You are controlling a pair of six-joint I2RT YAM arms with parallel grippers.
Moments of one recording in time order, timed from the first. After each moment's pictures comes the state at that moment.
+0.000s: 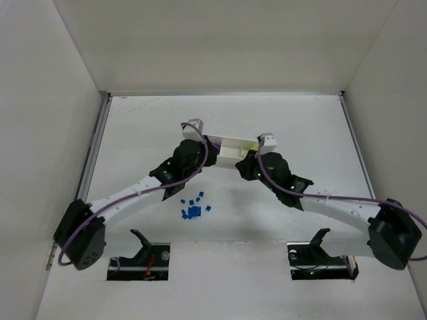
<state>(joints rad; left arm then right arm) -0.76 1.33 0.85 0.14 -0.23 -0.58 0.76 1.18 0.62 0.22 0.25 0.60</state>
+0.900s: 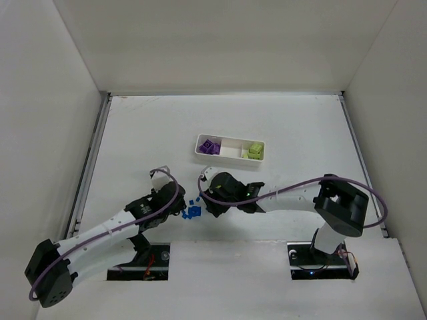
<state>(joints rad) -0.82 0.81 0.41 -0.53 -0.47 -0.96 1.11 1.65 0.89 -0.05 0.06 0.29</state>
